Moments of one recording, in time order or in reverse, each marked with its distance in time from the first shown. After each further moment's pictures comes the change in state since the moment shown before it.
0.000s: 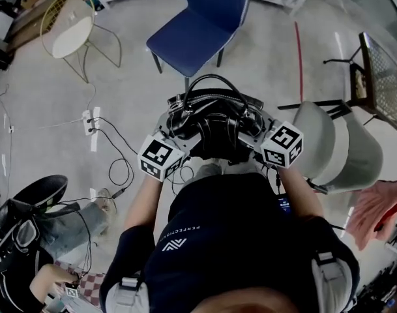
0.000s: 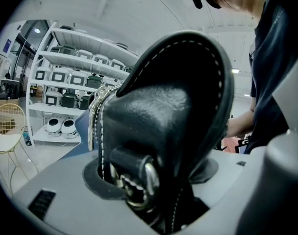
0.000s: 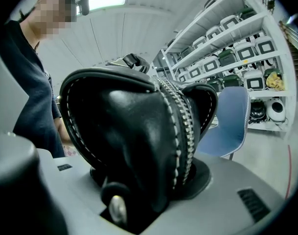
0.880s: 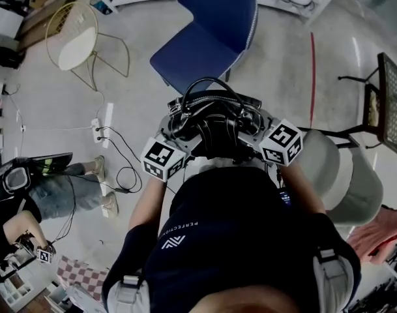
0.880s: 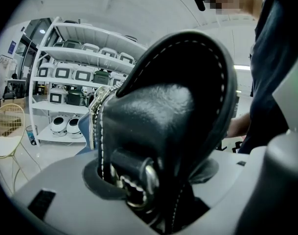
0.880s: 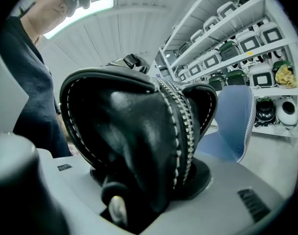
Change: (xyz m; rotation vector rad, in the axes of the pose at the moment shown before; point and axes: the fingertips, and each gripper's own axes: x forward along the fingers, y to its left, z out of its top) left arm 0.129 0.121 0.054 -0.055 0.052 0.096; right arm 0.038 -0.173 0.072 0.008 0.022 0.097
